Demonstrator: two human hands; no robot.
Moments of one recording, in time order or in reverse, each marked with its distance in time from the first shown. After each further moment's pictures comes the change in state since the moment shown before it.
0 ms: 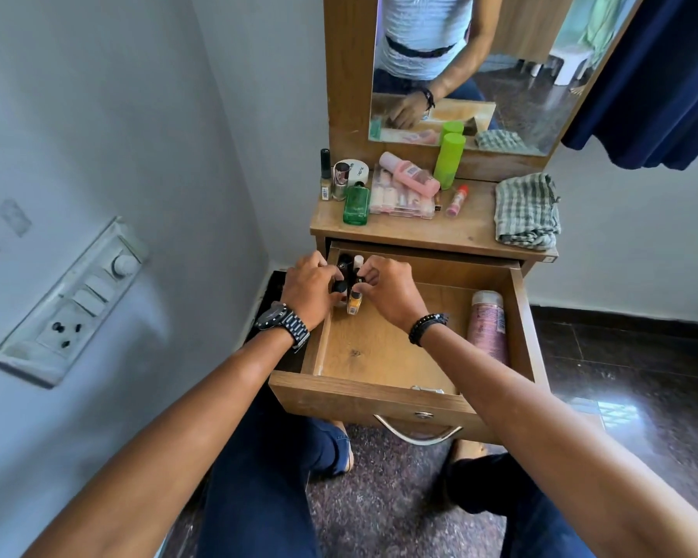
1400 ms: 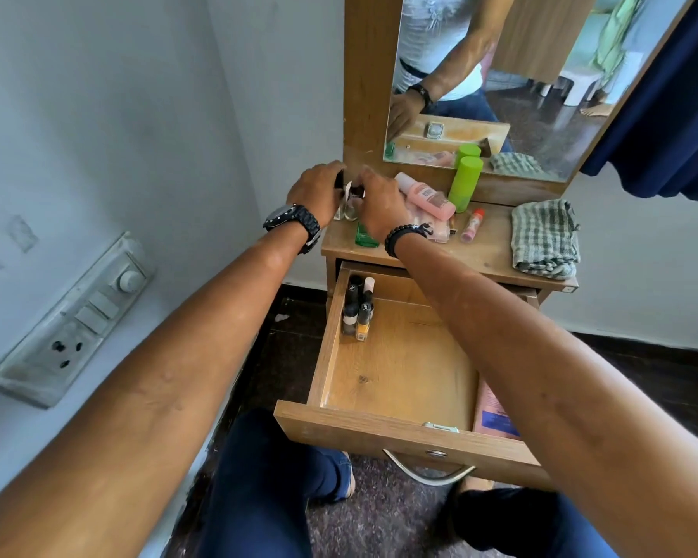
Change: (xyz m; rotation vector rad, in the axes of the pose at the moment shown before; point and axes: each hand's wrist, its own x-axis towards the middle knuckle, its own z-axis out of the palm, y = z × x) left_hand 0.137 -0.002 -0.078 -0.064 0.201 -0.014; right_hand 0.124 -0.076 -0.028 -0.266 0.166 -0.128
